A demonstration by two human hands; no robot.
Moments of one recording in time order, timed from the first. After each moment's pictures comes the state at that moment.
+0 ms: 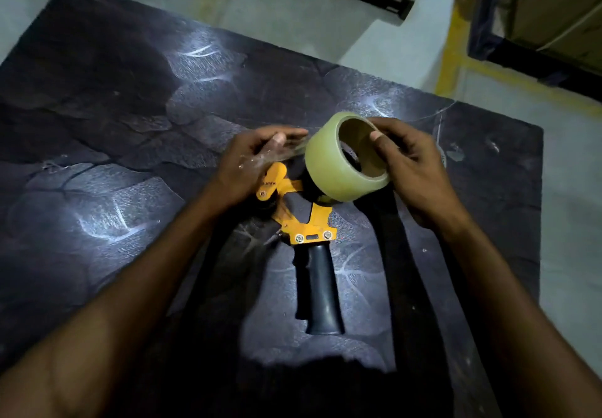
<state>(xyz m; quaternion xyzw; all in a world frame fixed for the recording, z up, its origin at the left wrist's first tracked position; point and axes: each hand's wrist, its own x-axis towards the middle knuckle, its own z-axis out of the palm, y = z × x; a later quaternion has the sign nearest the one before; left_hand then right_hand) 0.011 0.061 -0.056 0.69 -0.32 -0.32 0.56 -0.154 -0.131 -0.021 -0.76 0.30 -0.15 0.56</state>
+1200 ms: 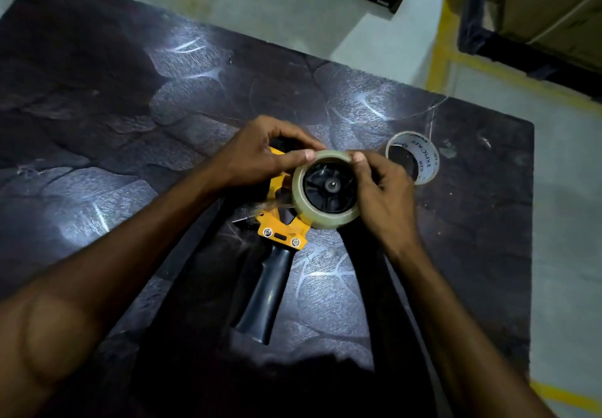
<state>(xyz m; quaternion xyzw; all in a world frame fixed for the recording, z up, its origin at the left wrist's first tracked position) 0.032 0.029 -0.056 0.68 -0.47 -0.35 0.44 -0.163 -0.087 -0.038 -0.78 0.43 -0.15 0.43</state>
